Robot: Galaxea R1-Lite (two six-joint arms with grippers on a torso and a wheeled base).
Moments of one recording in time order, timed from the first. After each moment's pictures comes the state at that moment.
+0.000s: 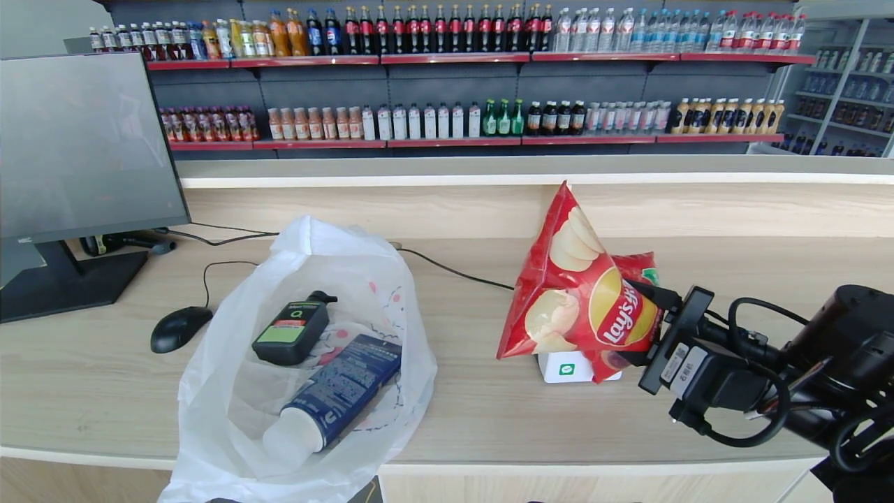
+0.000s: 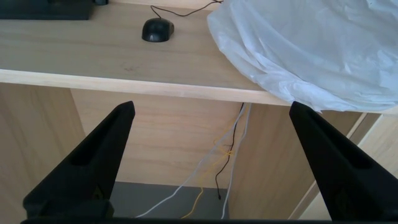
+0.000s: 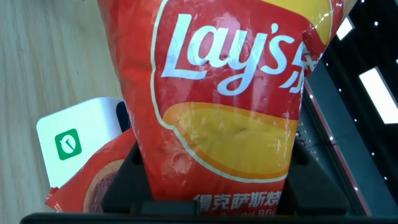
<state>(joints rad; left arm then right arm) 0.00 0.00 0.00 0.00 0.00 -0.01 0.32 1.79 -0.33 -1.57 0.50 -1.12</state>
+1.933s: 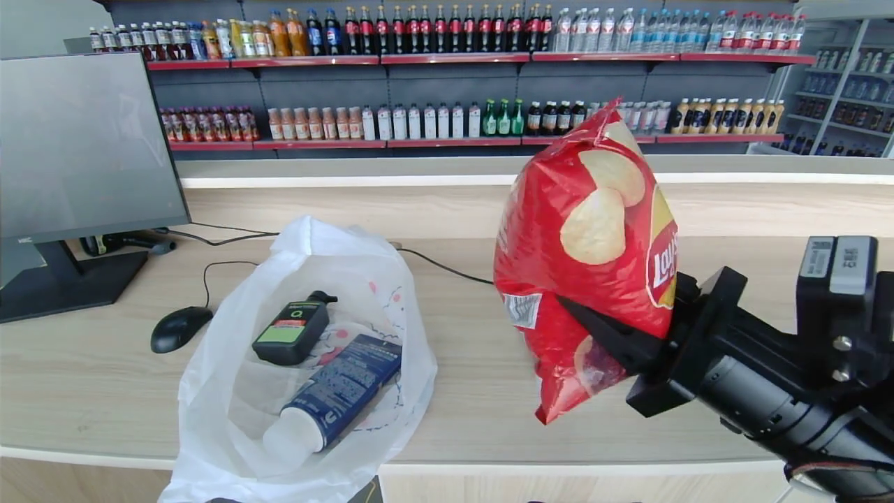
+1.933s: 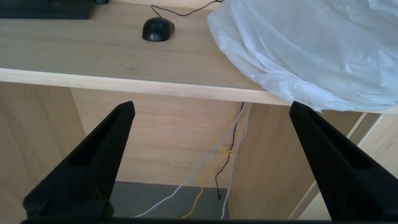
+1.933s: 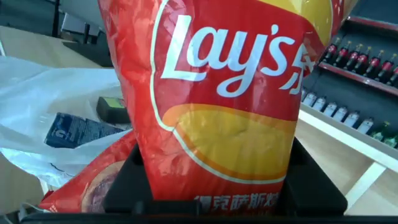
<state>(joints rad) 0.00 0.00 0.00 0.00 0.00 -0.01 0.71 1.58 -0.34 -1.57 0.13 -0.24</state>
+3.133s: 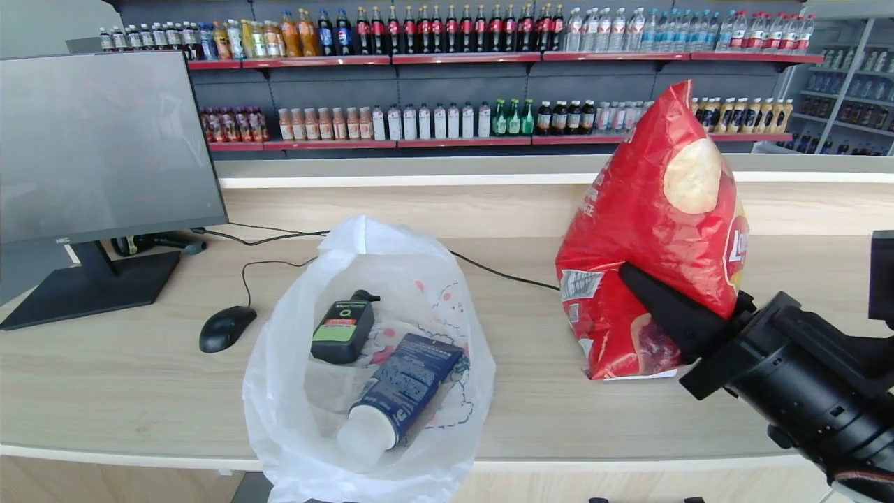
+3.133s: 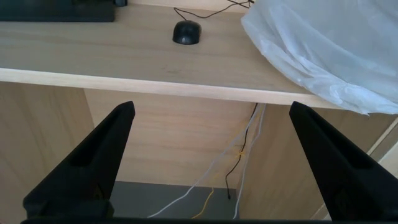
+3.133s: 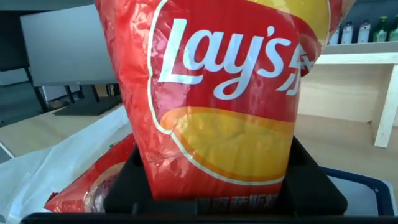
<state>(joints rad) 0.00 0.00 0.00 0.00 0.00 -0.01 0.68 1.50 -0.24 -1.57 -0.10 0.08</state>
